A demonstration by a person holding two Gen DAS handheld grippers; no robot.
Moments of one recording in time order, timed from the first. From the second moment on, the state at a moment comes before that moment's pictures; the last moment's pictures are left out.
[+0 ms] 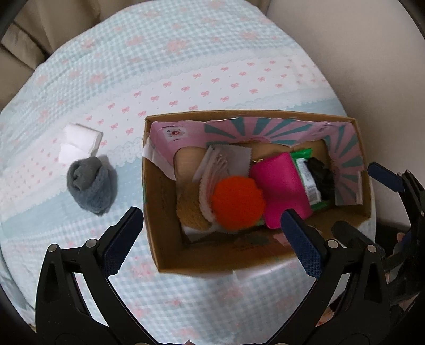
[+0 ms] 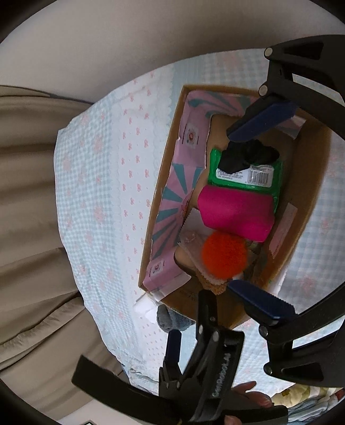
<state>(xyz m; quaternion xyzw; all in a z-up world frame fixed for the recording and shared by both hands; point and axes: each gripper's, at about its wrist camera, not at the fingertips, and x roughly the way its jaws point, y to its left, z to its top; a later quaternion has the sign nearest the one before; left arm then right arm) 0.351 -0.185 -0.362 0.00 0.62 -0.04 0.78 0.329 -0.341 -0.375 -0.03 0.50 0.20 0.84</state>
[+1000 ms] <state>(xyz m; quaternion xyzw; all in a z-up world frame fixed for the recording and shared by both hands) 0.206 -0.091 -0.192 0.00 0.45 -0.06 0.89 0.222 -0.313 -0.204 0.01 0.38 0.04 0.92</state>
